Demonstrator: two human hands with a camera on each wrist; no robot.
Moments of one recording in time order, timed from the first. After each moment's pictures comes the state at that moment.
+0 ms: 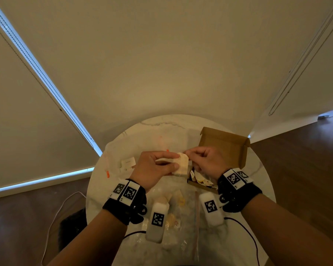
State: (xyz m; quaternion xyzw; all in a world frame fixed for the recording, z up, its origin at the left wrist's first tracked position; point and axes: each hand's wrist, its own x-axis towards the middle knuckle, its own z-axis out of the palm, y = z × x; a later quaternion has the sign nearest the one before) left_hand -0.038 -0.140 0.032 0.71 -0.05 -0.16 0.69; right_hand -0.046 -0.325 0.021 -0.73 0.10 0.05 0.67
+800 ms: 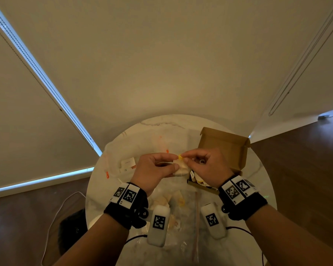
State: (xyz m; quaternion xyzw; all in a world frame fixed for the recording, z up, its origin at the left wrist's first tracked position) left_hand -0.037 -0.145 0.025 0.68 0.00 -0.16 0.72; right_hand -0.054 -0.330 0.015 -0.83 -0.07 -0.09 0.55
